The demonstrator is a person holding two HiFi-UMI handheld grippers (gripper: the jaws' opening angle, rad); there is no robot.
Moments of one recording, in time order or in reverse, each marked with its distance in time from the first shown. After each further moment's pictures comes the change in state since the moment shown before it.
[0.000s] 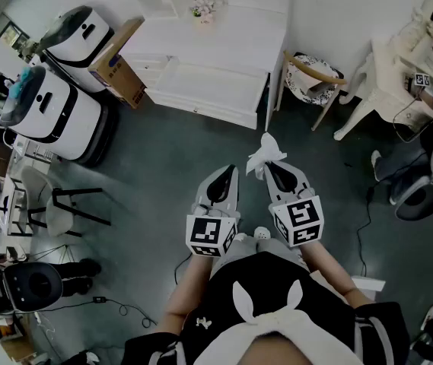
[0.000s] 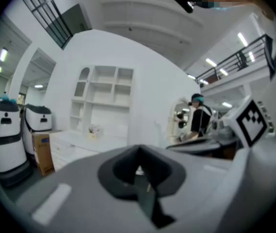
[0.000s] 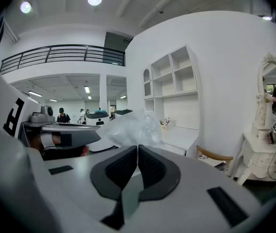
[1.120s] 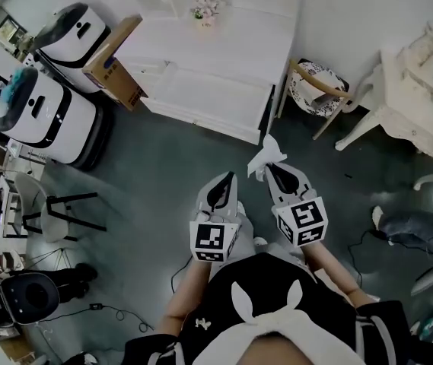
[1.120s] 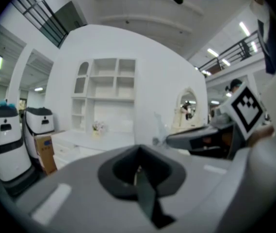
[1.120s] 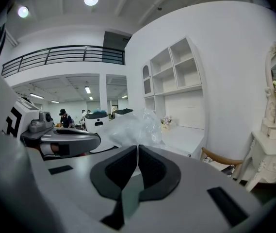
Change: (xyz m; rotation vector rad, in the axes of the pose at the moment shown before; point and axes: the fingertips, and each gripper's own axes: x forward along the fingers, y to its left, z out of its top) left arm 0.063 0.055 -0.018 0.064 0.075 0.038; right arm 0.081 -0.038 0.008 0.023 0.009 0.028
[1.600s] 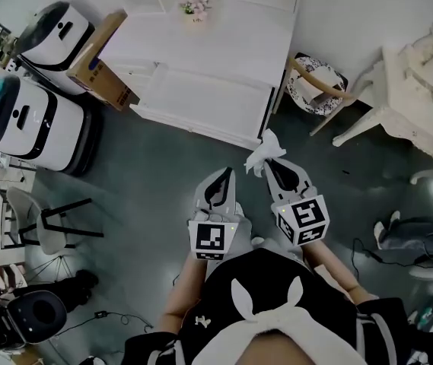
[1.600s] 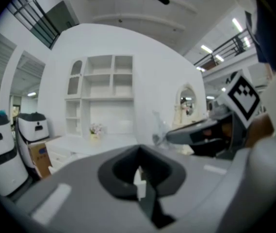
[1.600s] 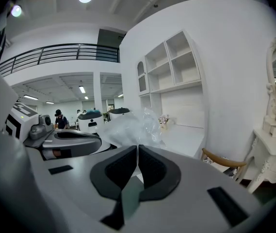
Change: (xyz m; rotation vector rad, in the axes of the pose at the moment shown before) left arm 0.070 0.047 0.006 0.071 0.007 -0.049; right arm 0.071 -0.034 0.018 0.031 0.017 -0.035
